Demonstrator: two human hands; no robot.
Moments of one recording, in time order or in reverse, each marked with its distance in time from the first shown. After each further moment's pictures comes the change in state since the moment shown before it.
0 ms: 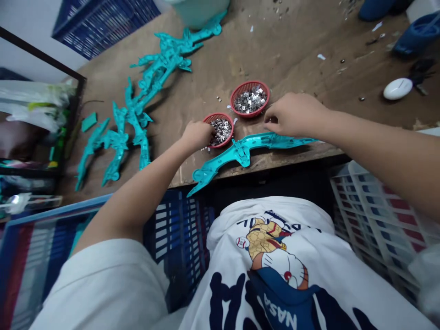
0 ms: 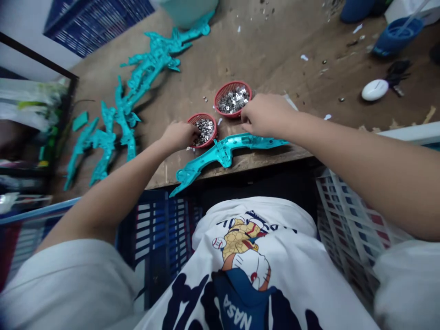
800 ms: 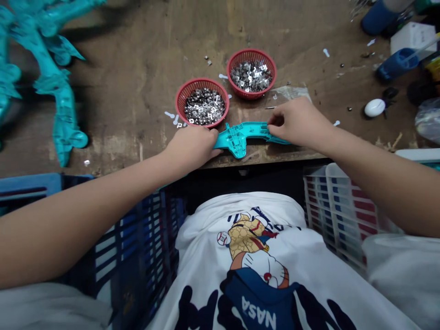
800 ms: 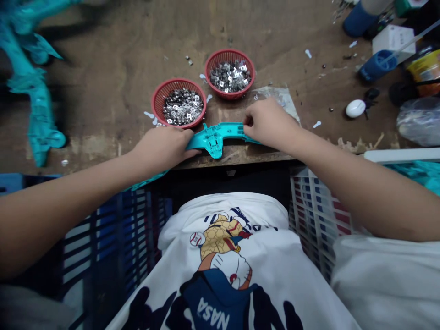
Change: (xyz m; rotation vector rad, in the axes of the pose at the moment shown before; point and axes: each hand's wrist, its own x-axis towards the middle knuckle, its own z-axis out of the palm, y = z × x) left_hand -0.083 0.073 0.016 -0.148 -0.045 0.087; right_hand -0.021 -0.027 -0.007 0.104 -0.170 0.162
